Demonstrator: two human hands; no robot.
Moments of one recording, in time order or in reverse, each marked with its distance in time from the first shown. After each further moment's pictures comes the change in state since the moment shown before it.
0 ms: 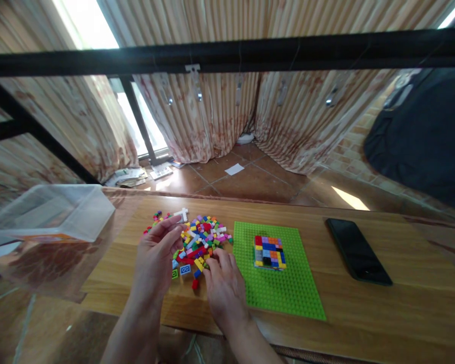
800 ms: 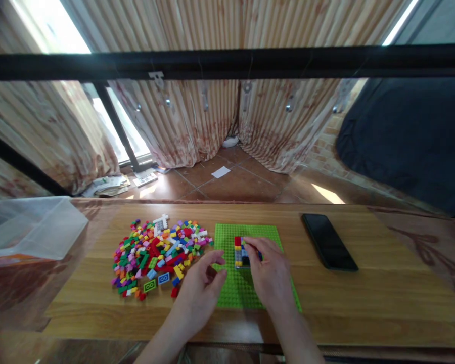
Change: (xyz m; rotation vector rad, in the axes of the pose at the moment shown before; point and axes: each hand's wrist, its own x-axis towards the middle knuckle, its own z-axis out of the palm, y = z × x) left_hand -0.054 -0.080 0.033 0.592 -0.504 0.039; right_hand 0.011 0.082 -0.094 0.139 0.304 0.193
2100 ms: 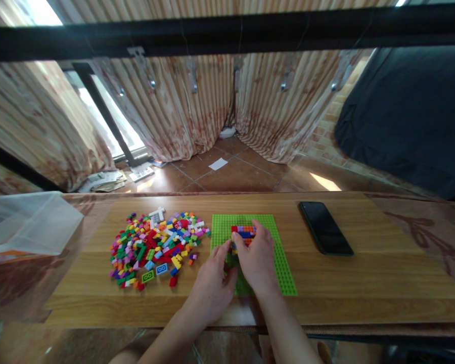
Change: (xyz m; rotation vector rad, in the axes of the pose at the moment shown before) left_hand -0.004 0.007 0.022 0.459 -0.256 0.043; right_hand -0.003 0.007 0.030 -0.106 0.022 0.391
